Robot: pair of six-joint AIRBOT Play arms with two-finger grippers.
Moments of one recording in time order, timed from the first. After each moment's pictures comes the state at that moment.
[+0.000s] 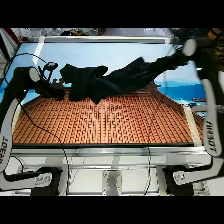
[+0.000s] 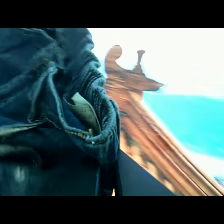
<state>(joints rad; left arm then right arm) -0.03 -1.37 1.32 1.51 -1.21 -1.30 0.05 -1.51 1.85 -1.65 1.33 1.54</state>
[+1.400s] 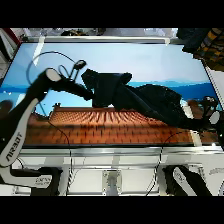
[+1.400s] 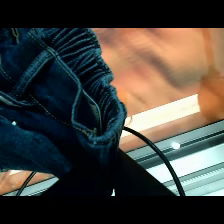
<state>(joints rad) -0.24 -1.50 1.32 0.97 -1.02 -0.87 -0.40 -0.88 0.66 -1.68 1.07 1.53</state>
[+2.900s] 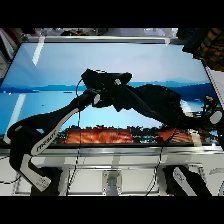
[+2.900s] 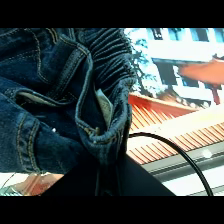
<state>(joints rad) -0.59 -1.75 1.32 1.50 -0.35 -0.97 -0.40 -0.87 0.66 -1.54 1.05 1.50</state>
